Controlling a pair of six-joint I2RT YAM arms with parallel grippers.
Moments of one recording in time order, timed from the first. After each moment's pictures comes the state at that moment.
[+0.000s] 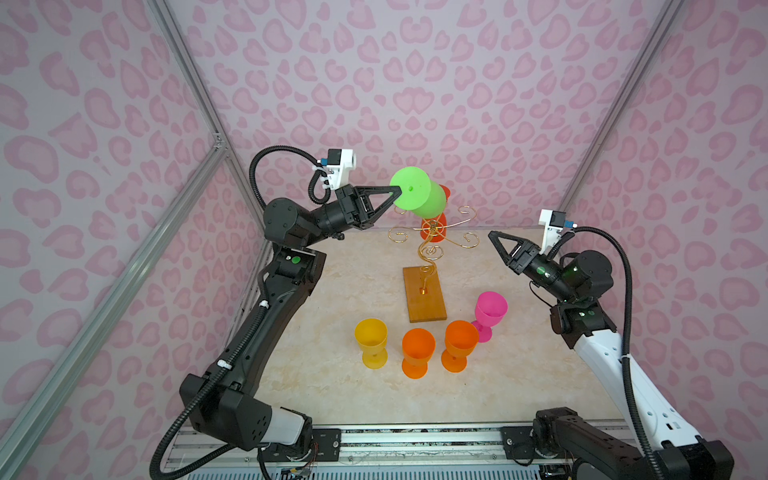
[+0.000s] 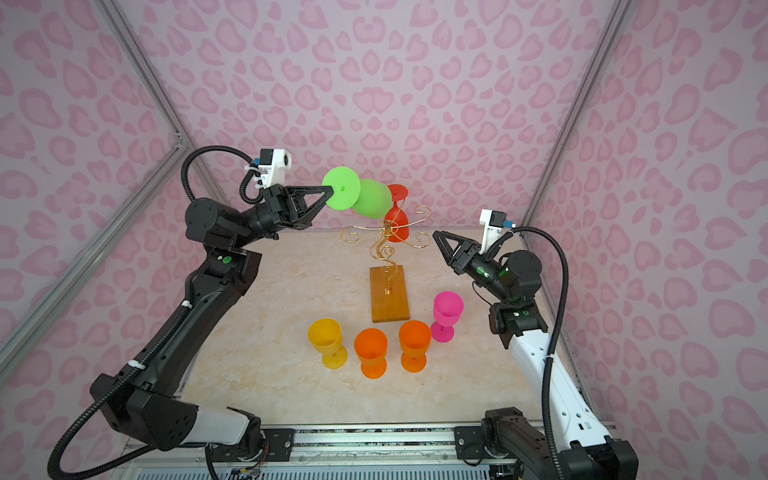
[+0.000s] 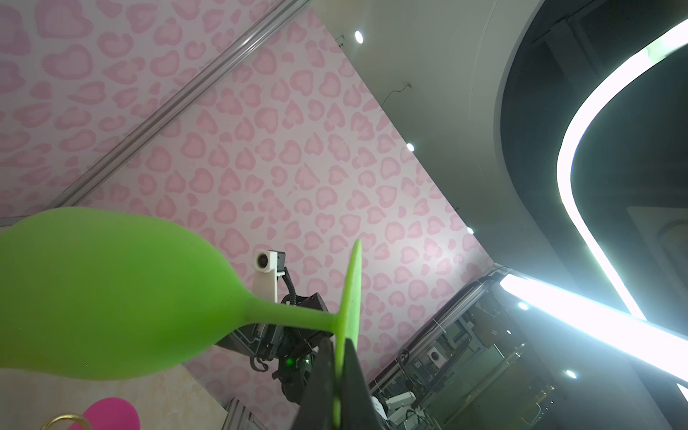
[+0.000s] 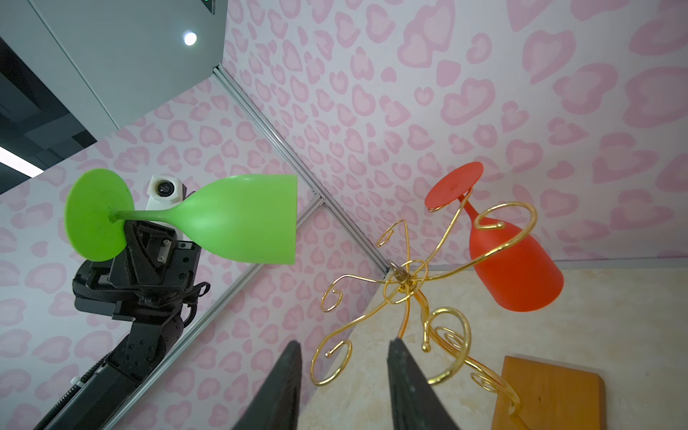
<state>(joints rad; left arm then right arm) -0.35 1.44 1.52 0.55 0.96 -1.46 0.13 1.08 0.92 0.39 -0.66 0.88</state>
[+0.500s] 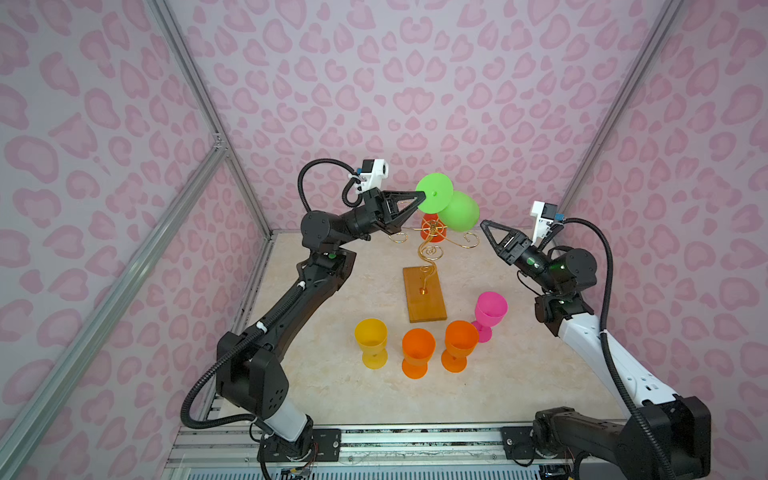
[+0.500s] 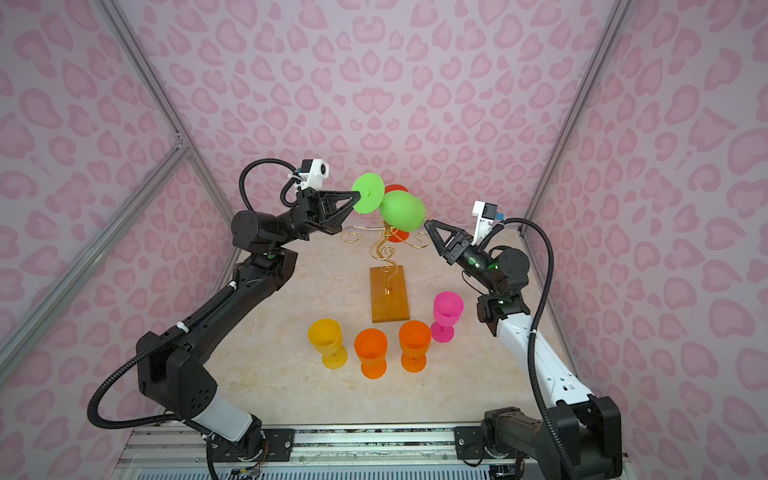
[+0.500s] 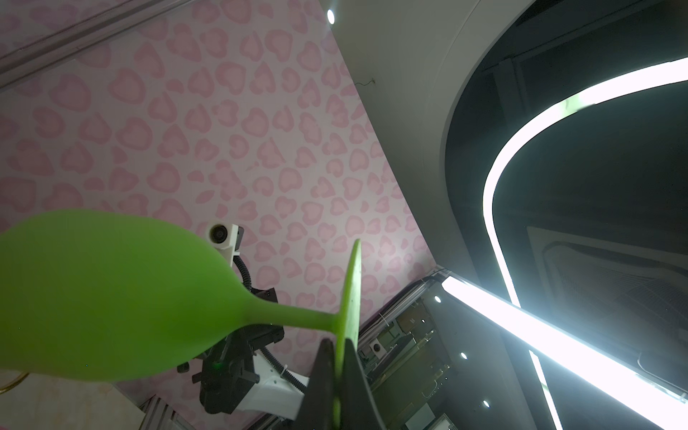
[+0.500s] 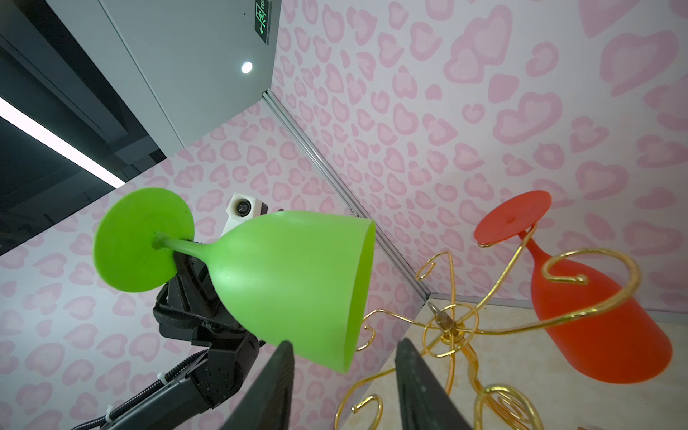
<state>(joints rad) -0.44 1.62 1.49 0.94 0.92 -1.79 0.17 1.22 0.92 0.72 -0.67 1.02</state>
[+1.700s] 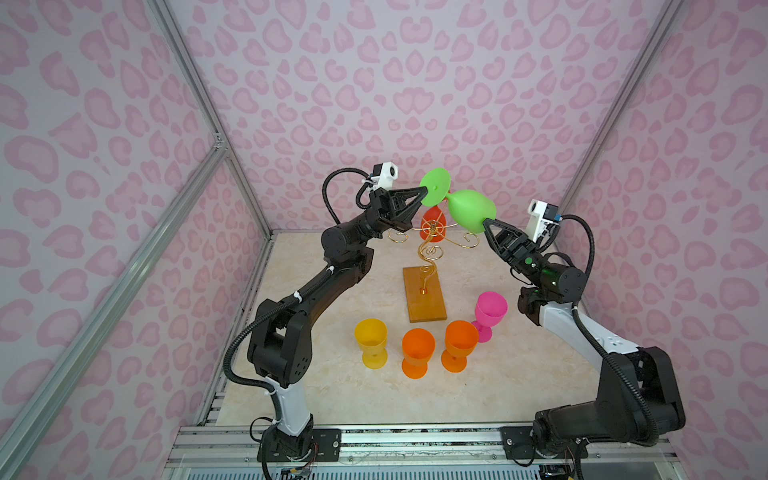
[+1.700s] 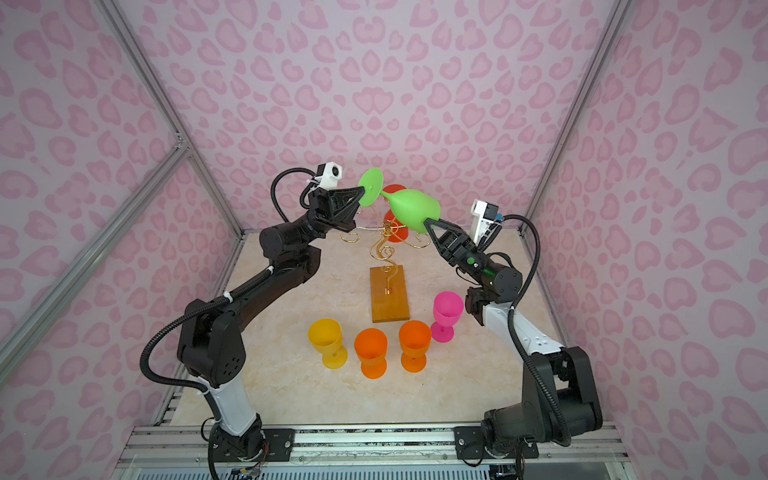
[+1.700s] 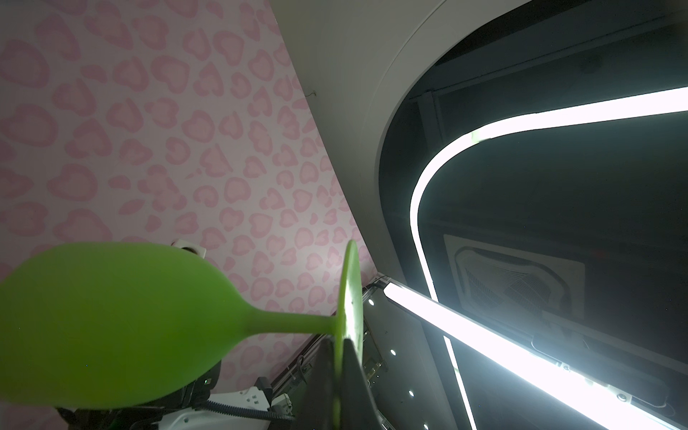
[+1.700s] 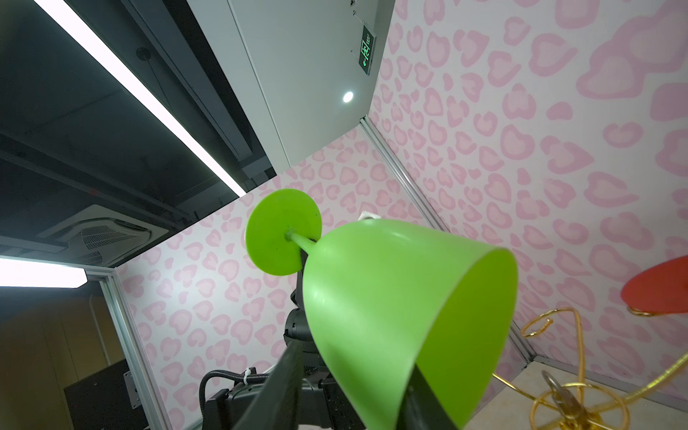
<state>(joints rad) -0.47 1.85 1.56 1.38 0.80 -2.09 0.19 1.43 0.90 1.40 -0.73 1.36</state>
